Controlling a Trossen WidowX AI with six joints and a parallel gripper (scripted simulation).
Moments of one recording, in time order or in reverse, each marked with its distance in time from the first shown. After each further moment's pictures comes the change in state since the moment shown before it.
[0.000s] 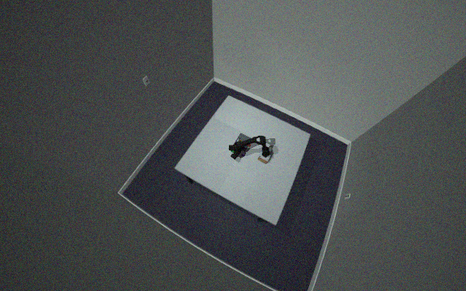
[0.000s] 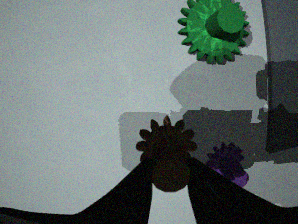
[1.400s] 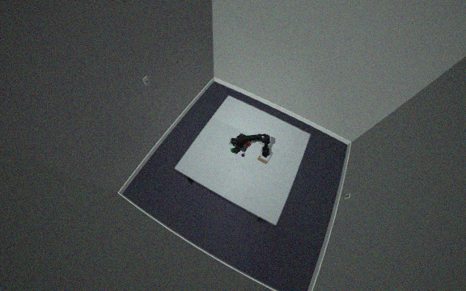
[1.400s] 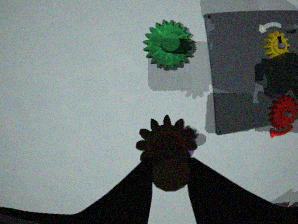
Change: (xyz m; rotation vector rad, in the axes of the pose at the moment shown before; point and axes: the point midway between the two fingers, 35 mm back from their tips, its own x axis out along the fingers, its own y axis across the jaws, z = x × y) arm -0.079 -0.036 0.007 -0.001 -0.013 0.004
